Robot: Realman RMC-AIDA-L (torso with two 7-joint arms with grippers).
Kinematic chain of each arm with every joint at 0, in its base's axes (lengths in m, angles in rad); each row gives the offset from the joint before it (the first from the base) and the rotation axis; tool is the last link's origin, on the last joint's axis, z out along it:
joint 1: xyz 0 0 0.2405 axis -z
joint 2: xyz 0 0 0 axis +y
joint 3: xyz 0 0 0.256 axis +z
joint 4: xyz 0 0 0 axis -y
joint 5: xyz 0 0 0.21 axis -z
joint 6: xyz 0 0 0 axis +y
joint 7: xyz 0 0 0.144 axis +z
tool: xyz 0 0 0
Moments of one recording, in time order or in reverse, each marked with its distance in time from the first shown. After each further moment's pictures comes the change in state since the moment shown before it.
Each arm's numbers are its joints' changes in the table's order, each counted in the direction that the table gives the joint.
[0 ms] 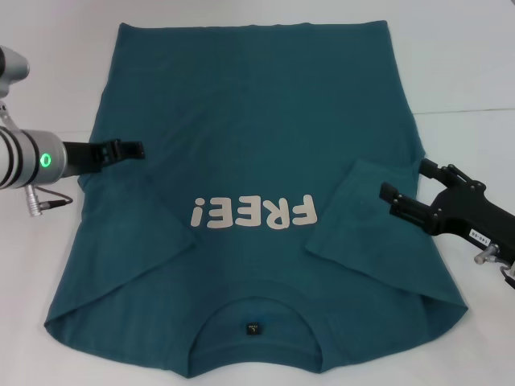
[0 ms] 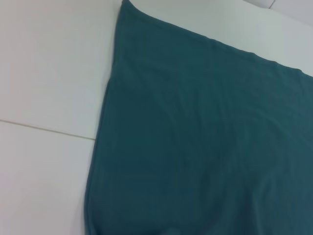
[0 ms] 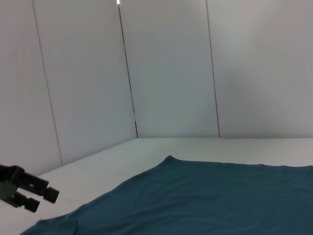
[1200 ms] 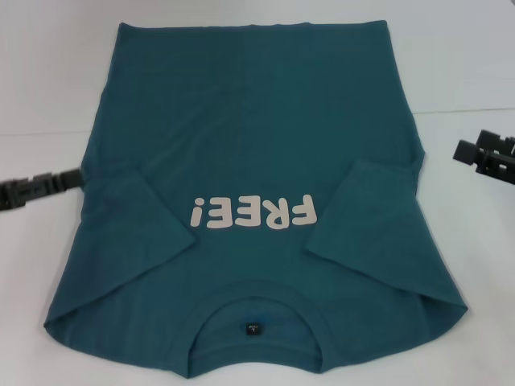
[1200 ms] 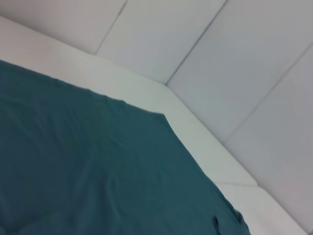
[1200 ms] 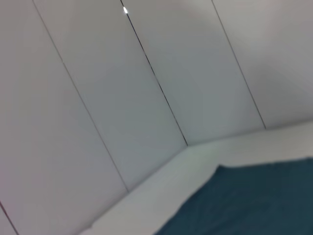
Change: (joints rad) left arm -0.375 0.156 -0.154 0.127 0.652 0.757 0.686; right arm 0.122 -0.058 -0.100 0.516 0.077 -0.291 0.833
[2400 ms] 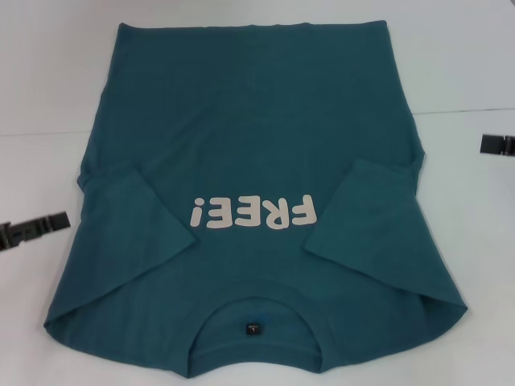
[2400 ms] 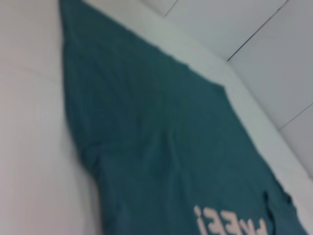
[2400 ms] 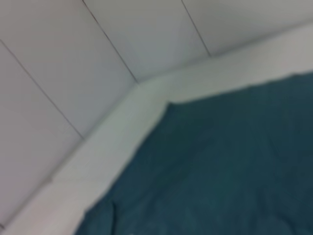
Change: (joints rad) left arm -0.060 -0.052 -0.040 0.021 -0.113 -0.075 -0.104; right arm -0.094 -0.044 0.055 0.319 0.370 -0.066 0.539
